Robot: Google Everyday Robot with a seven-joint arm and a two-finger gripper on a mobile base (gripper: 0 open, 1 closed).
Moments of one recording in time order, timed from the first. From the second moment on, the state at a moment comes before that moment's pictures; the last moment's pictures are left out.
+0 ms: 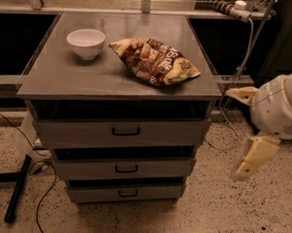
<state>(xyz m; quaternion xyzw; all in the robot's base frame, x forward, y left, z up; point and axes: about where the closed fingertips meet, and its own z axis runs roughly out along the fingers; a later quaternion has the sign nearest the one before) 0.437 -0.189 0.891 -0.67 0.71 0.02 0.23</state>
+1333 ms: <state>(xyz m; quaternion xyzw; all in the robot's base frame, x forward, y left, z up) 0.459 -0.182 0.755 -0.67 0.69 0.05 0.27</state>
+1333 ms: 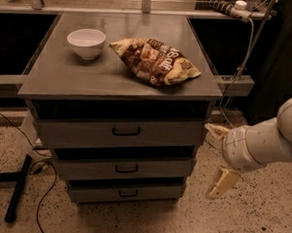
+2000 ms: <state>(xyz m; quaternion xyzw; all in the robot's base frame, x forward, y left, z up) 0.487 -0.203 0.650 -0.67 0.69 0.06 0.28</state>
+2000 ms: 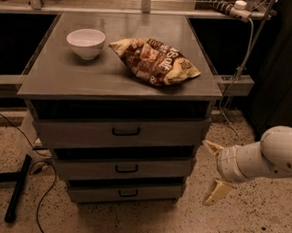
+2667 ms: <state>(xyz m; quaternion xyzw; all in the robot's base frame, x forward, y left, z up) 0.487 -0.203 0.627 -0.66 0.69 0.08 0.27</state>
